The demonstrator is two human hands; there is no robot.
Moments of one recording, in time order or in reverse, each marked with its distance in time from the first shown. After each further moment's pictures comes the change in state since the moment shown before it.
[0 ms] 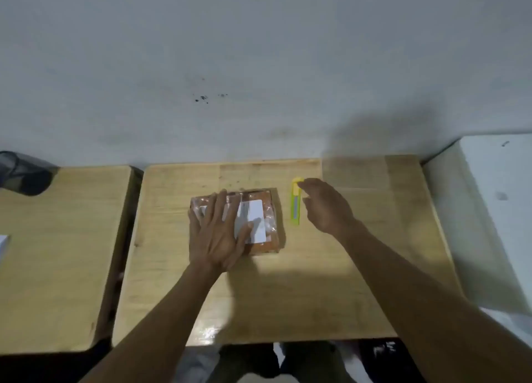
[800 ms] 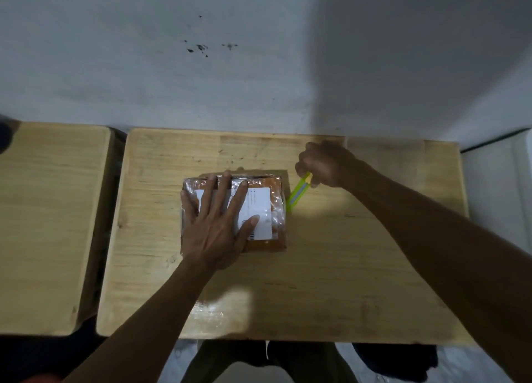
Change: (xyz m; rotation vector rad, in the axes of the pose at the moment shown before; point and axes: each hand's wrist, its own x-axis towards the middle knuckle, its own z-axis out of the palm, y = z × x) left_hand 0.029 -0.028 0.047 0.109 0.063 0.060; right_hand 0.125 0.017 0.014 -0.553 -0.559 -0.383
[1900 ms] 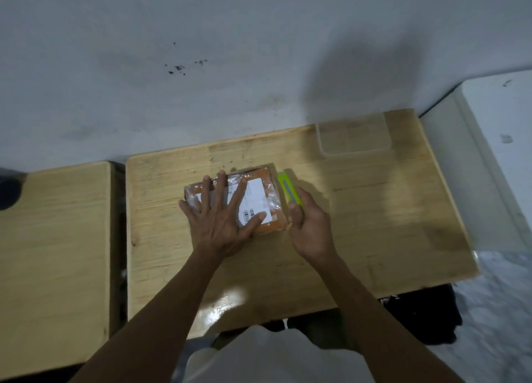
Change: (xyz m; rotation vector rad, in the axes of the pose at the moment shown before) left_hand -0.001 -0.004 -0.008 -0.003 -0.031 0.041; right_hand -0.100 -0.187 0.061 1.137 0.921 0.688
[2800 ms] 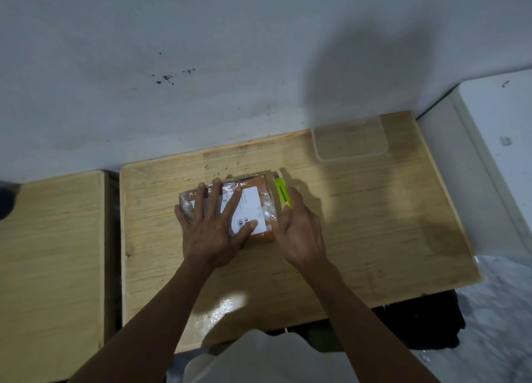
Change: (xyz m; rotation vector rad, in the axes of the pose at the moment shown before) left_hand 0.001 -0.008 0.001 0.017 -0.006 0.039; right_hand 0.006 -0.021 -0.002 -0.133 -0.058 -0.046
